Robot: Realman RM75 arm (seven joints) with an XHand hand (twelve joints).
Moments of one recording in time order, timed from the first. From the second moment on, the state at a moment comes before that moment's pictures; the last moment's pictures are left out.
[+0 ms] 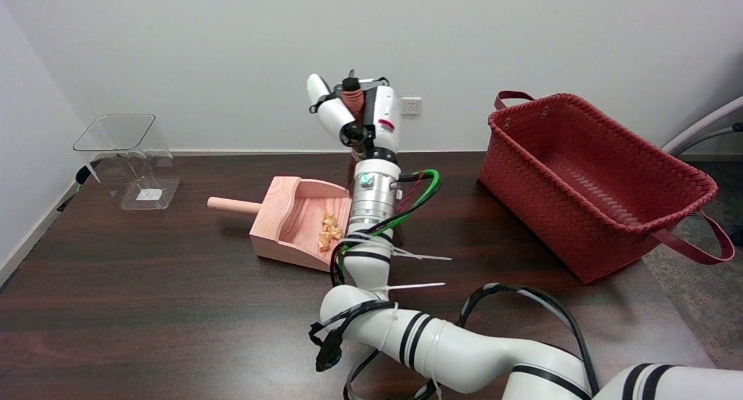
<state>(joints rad) 0.54 -1.79 -2.23 0.75 1.18 1.31 0.31</state>
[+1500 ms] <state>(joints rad) 0.58 -1.84 -2.22 0.43 1.22 1.21 0.38</state>
